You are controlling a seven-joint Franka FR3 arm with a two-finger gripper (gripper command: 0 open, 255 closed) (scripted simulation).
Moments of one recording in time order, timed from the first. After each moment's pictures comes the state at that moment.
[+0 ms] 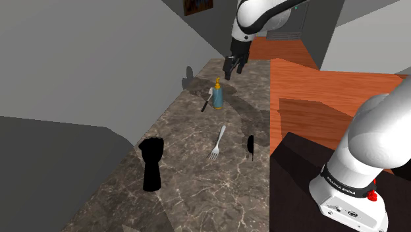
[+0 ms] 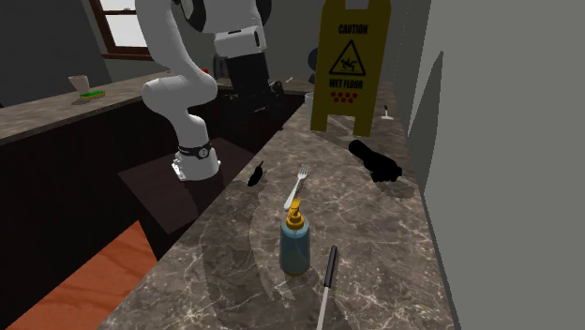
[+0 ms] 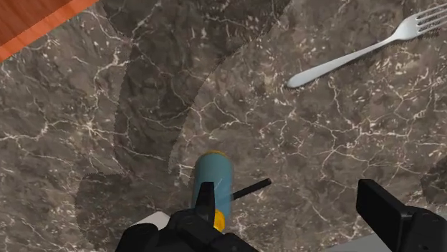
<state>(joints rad) -0.03 -0.32 -0.11 -2.32 0.04 2.20 -0.17</state>
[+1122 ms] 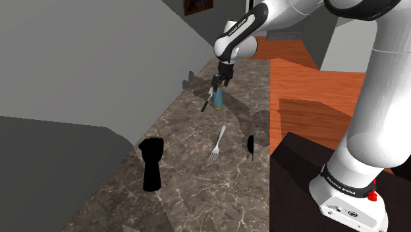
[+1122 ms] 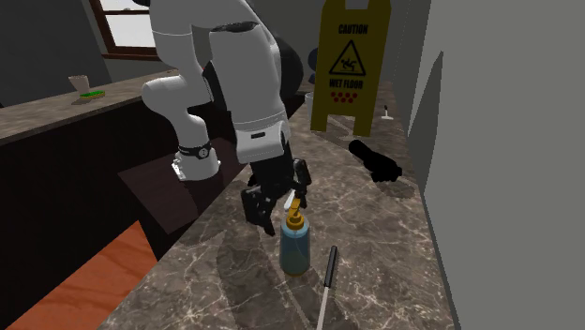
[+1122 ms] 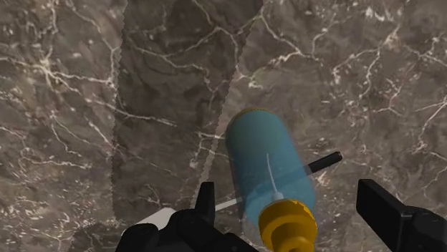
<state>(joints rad) -0.05 0.19 -0.16 -2.07 0.21 2.46 -0.36</state>
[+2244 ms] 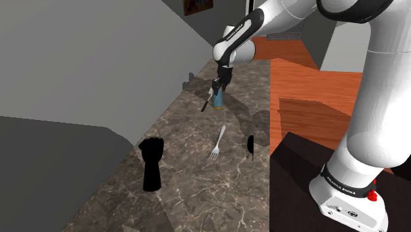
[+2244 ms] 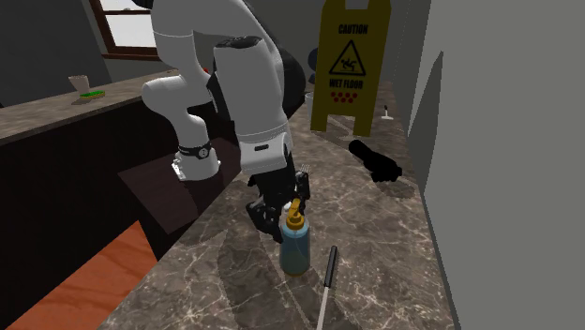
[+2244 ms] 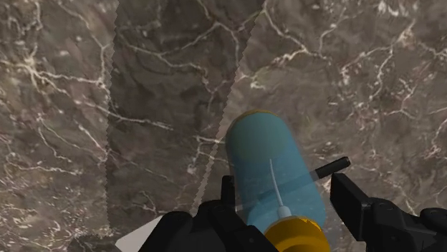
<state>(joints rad) -0.06 0.23 -0.16 -2.07 0.23 2.50 -0.37</state>
